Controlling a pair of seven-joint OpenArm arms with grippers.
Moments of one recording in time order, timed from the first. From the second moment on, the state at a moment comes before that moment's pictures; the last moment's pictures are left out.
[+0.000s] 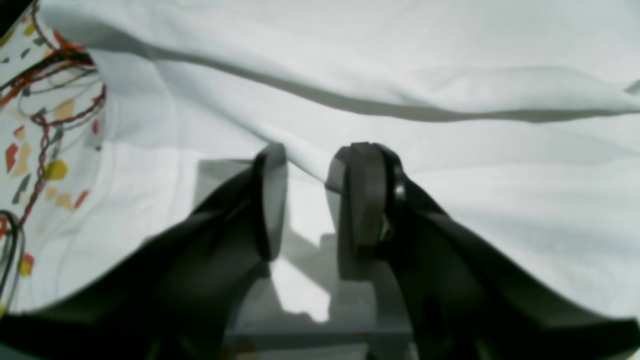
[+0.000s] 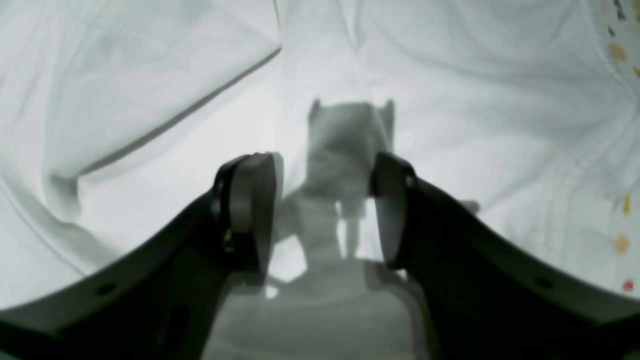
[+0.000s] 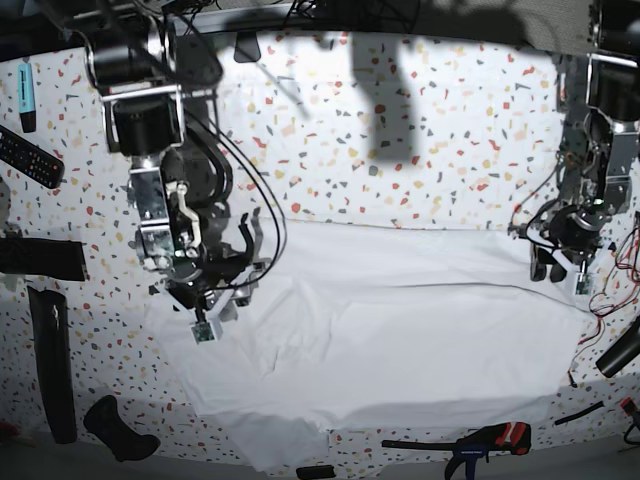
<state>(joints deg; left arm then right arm) -14.8 -25.6 8.9 48.6 -19.0 -18.0 5.3 20.8 11.1 -5.2 55.9 1.2 14.7 -28.0</state>
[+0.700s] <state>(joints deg) 3.4 -25.9 8.5 69.2 -13.7 -7.8 5.7 1.5 16.2 -5.2 76.0 2.2 14.4 -30.0</state>
